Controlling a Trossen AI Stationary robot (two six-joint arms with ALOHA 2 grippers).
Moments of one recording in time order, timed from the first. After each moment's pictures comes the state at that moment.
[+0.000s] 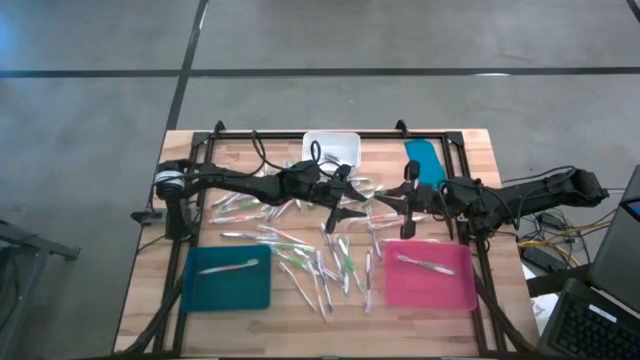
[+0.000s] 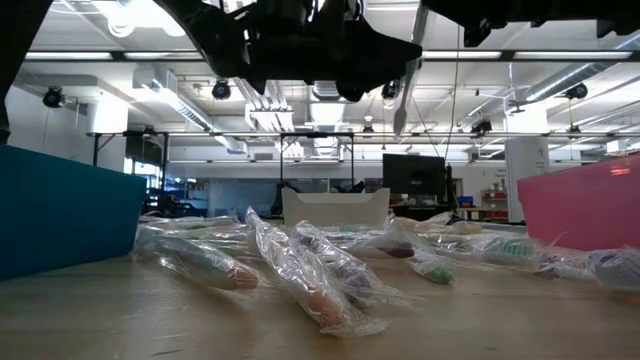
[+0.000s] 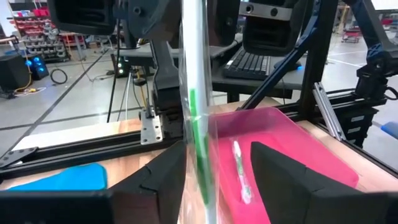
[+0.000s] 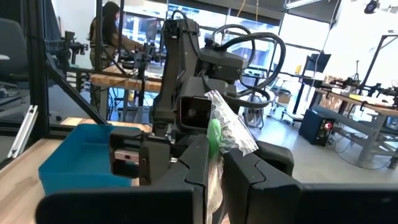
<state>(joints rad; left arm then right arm) 0.13 1.82 1.15 0.63 0.38 0.11 0.09 0.88 0.47 0.49 0.21 -0.14</state>
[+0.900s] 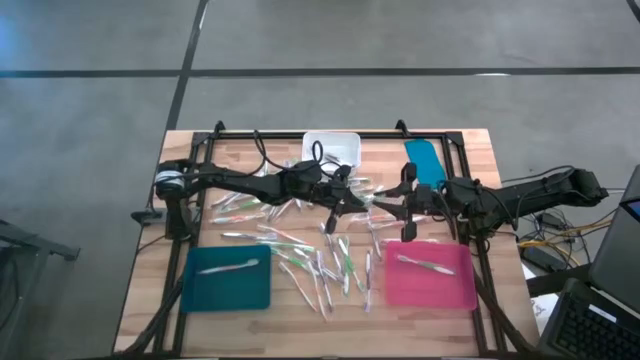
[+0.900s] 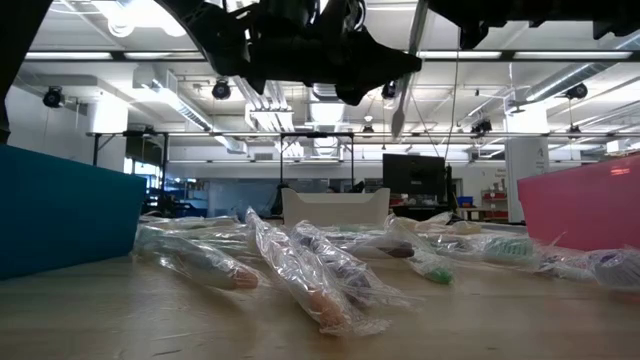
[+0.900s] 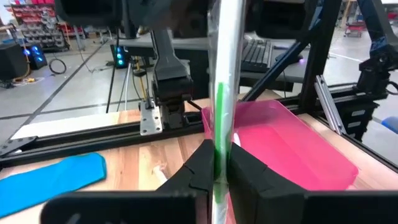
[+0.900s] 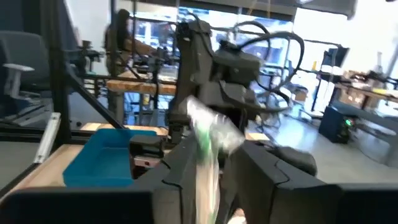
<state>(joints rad) 0.13 1.82 1.16 0.57 0.38 0.11 0.09 0.88 0.47 0.51 0.15 -0.08</state>
